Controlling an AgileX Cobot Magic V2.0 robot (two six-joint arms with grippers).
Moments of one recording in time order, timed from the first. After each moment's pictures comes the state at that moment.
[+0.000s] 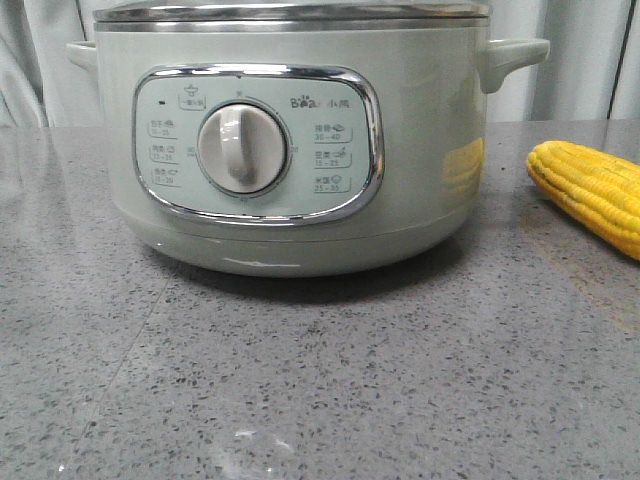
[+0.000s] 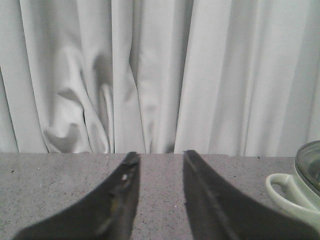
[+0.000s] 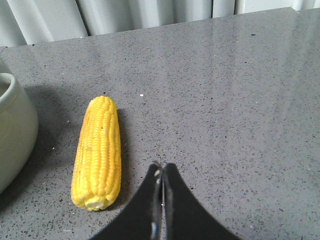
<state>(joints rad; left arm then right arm) -0.09 0.55 -0.38 0.00 -0.20 -0.10 -0.12 0.38 -0.50 0.10 0.56 0.00</state>
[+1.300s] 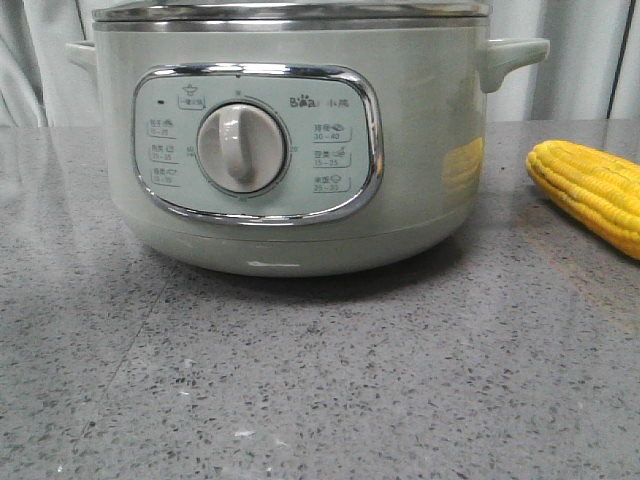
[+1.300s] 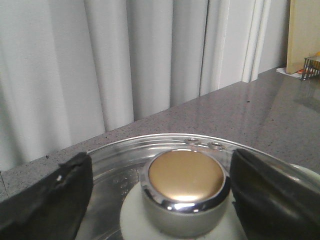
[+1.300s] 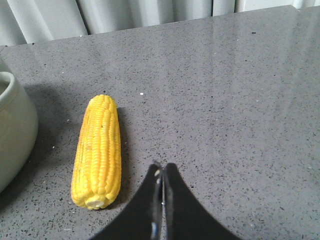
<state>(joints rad) -0.69 1.41 -0.95 0.10 -0.31 -0.15 -0.12 0.38 -0.50 0.10 0.56 0.00</state>
